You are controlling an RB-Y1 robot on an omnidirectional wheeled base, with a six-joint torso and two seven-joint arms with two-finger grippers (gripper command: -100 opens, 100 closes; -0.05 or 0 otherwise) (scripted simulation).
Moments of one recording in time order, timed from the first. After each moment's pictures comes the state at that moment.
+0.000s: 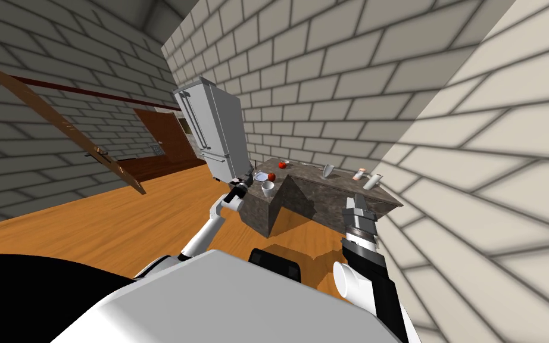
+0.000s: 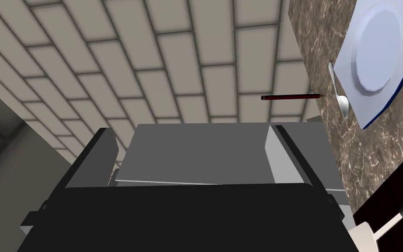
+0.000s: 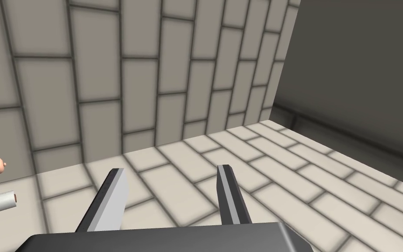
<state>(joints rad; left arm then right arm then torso) -0.06 0.31 0.03 -1.73 0.08 0.04 0.10 0.49 0.02 -0.01 -2.21 -0.03 -0.41 0.15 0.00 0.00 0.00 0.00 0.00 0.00</state>
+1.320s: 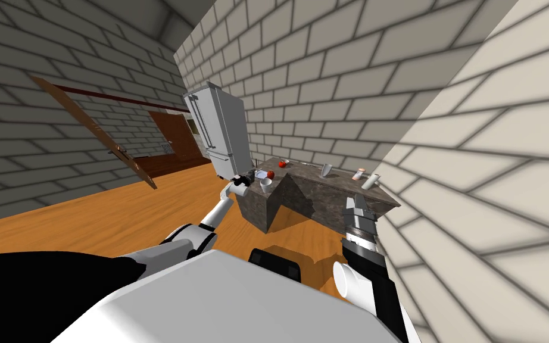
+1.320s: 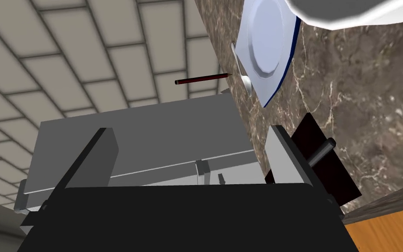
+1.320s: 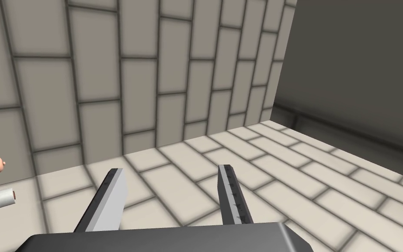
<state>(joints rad) -0.36 0.37 0.04 -1.43 0.11 0.41 0.18 0.49 0.02 -0.01 -2.21 -0.03 -0.41 0.15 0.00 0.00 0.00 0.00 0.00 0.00</state>
